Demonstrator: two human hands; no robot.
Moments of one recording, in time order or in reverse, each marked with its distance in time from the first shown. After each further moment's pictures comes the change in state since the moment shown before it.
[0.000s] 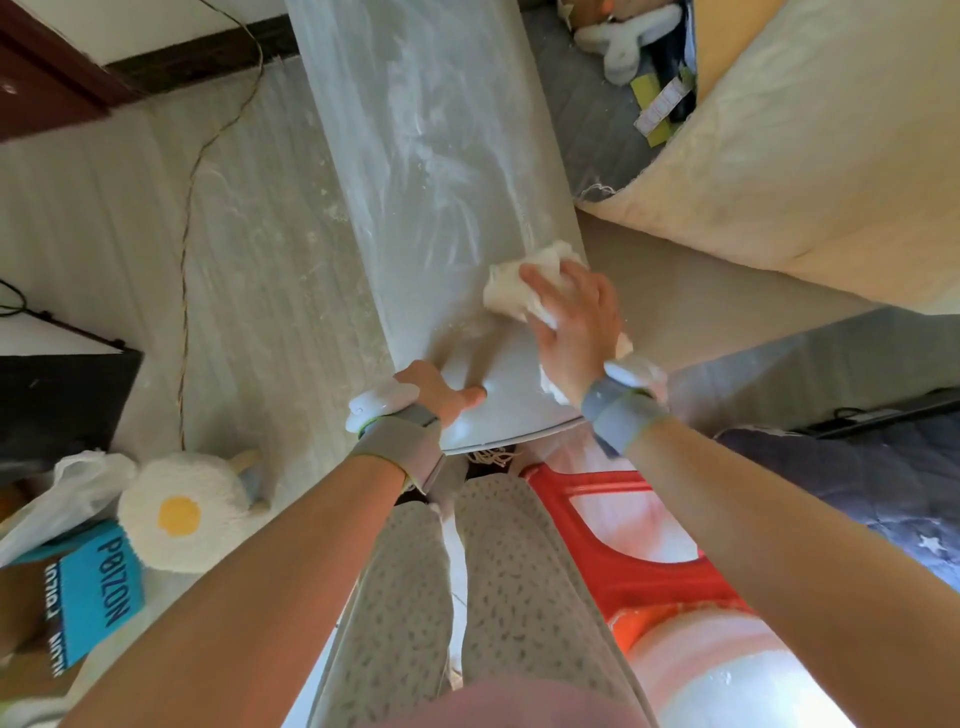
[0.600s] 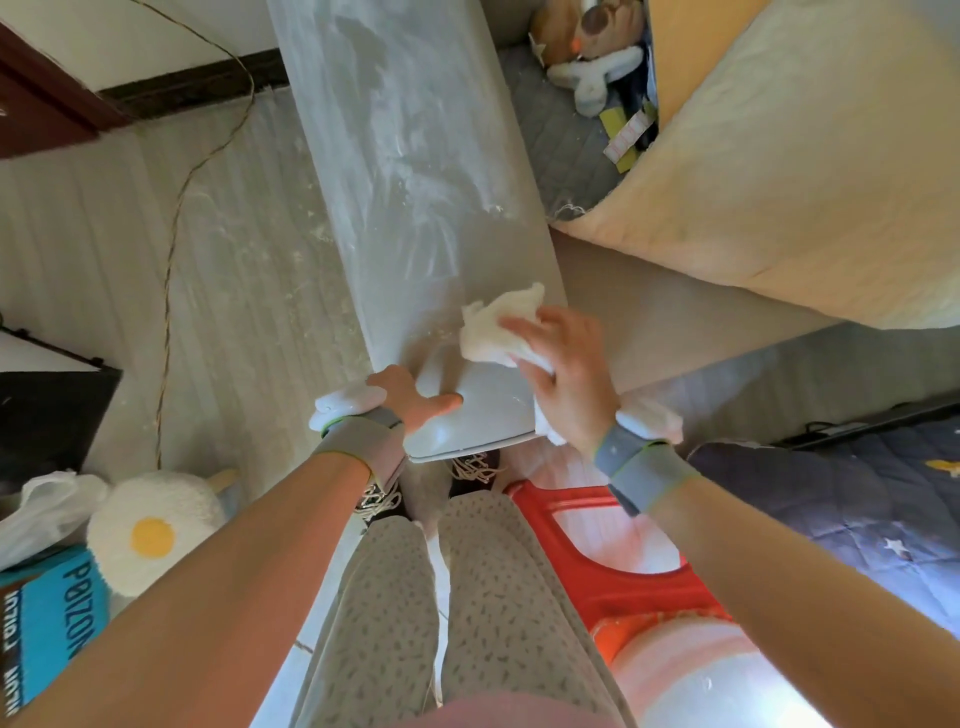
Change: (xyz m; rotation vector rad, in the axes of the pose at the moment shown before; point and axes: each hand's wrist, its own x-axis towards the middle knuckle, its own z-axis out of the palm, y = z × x) left_hand -0.005 0.000 -0.009 0.092 0.016 0.095; right_hand -0.035 0.004 -0.031 0.118 0.053 -0.247
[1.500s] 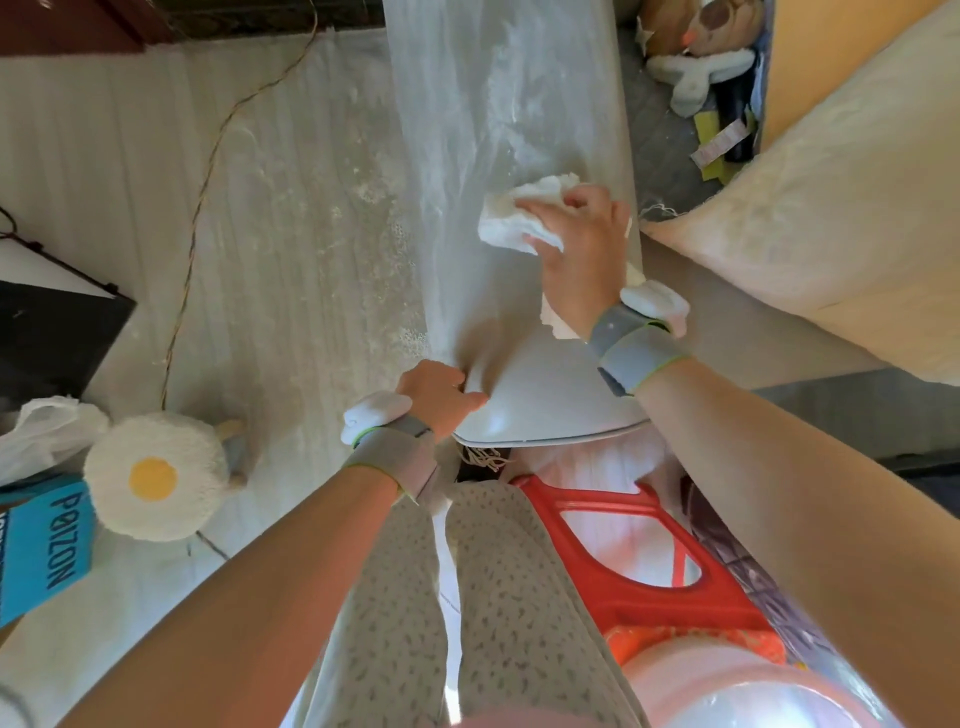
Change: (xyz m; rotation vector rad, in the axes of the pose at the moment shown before) left_hand -0.002 -0.046 0.009 -0.369 -0.025 0.109; right_hand 0.109 -0.055 0.044 -0.255 -0.119 0.072
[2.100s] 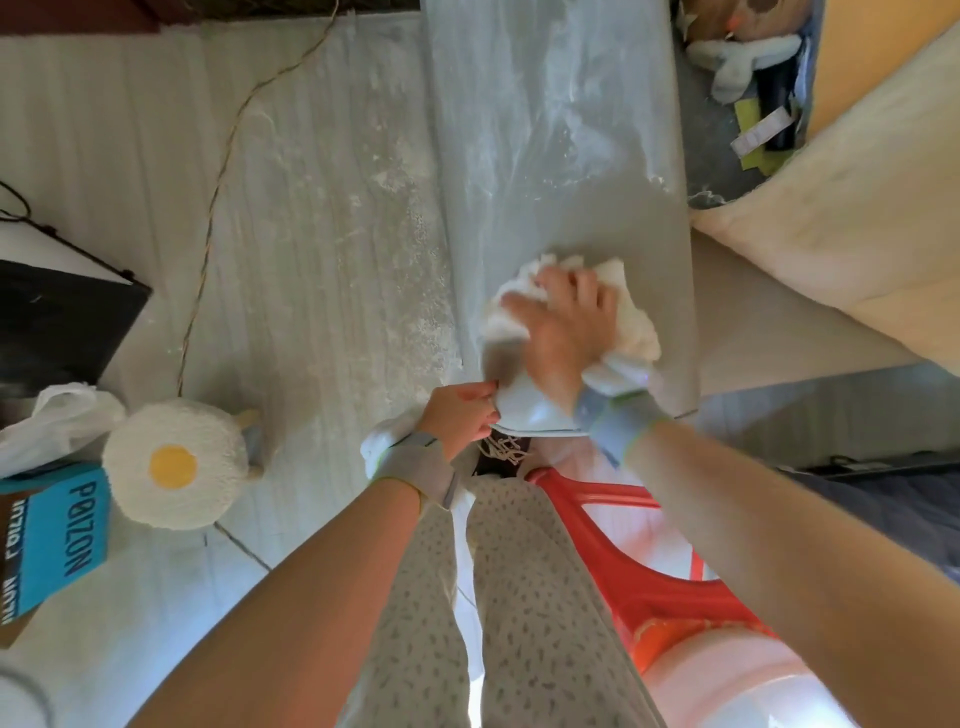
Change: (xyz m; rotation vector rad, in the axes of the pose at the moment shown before) left_hand -0.015 -0.036 0.006 -0.867 -0.164 -0.213; right_hand -0.072 -0.035 0.046 -0.308 -0.086 -0.227
